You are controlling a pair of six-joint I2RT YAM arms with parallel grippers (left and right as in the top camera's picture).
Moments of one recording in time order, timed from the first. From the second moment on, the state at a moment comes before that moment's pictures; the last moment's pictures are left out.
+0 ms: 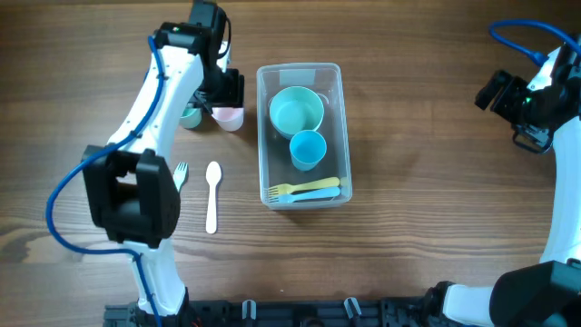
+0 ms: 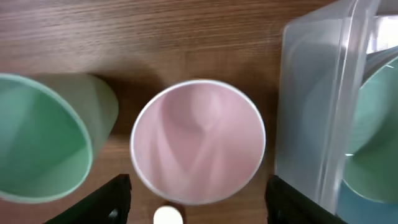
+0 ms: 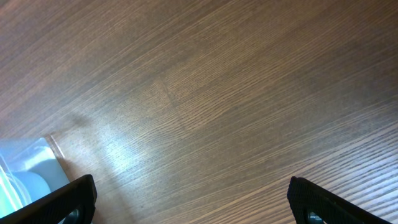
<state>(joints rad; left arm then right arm) -0.21 2.07 1.83 -1.17 0.02 -0.16 -0.34 1.54 1.48 -1.05 -0.09 0.25</state>
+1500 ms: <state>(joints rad) -0.66 1.76 1.78 -1.16 0.05 -0.18 -0.34 1.54 1.48 -1.05 -0.09 0.25</state>
